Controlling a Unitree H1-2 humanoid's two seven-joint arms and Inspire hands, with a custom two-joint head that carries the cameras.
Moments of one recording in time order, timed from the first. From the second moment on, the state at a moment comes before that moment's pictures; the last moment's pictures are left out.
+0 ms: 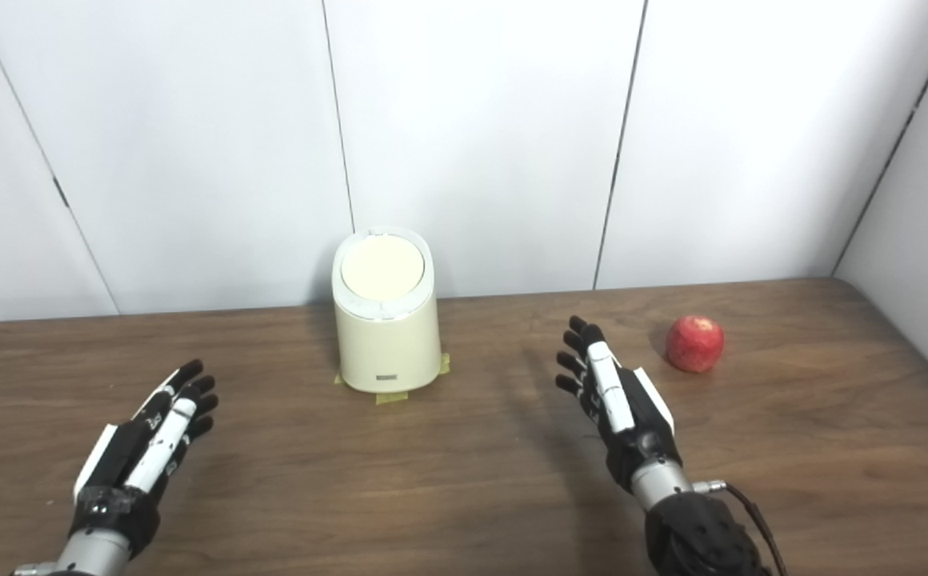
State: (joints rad) left arm -0.08 0.14 0.09 -0.29 -0.10 0.42 -0.06; right arm -0.14 -0.11 -0.08 -0.24 0.10 0.44 0.05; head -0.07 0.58
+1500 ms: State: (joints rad) left arm -0.47 0.17 0.08 -0.26 0.21 0.48 -0.18; right arm -0.12 -0.12 -0.09 -0.24 0.12 0.46 0.07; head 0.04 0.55
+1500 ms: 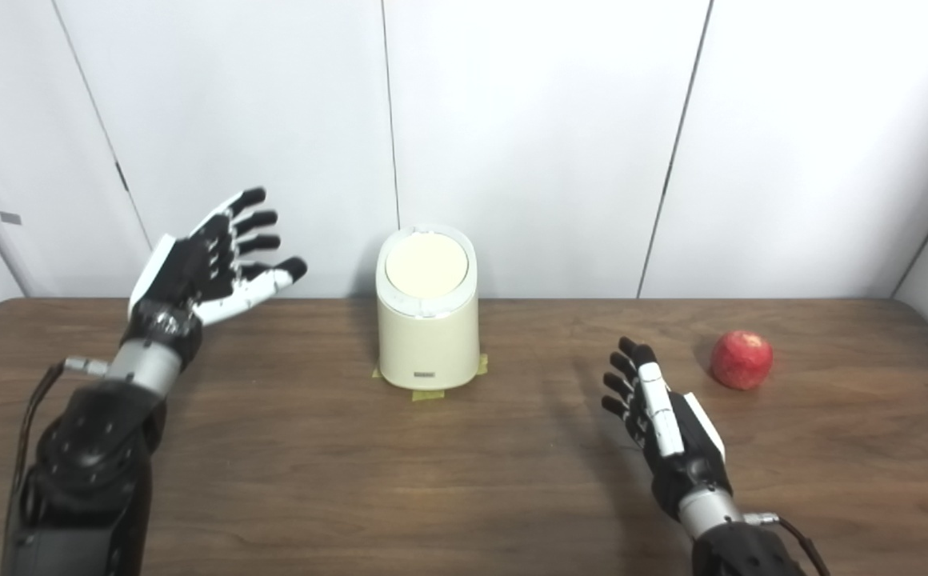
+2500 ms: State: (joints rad) left arm -0.95 0.09 -0.20 0.42 0.71 0.48 -0.23; right arm -0.11 -0.09 -0.08 -0.26 0.11 0.47 0.06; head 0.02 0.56
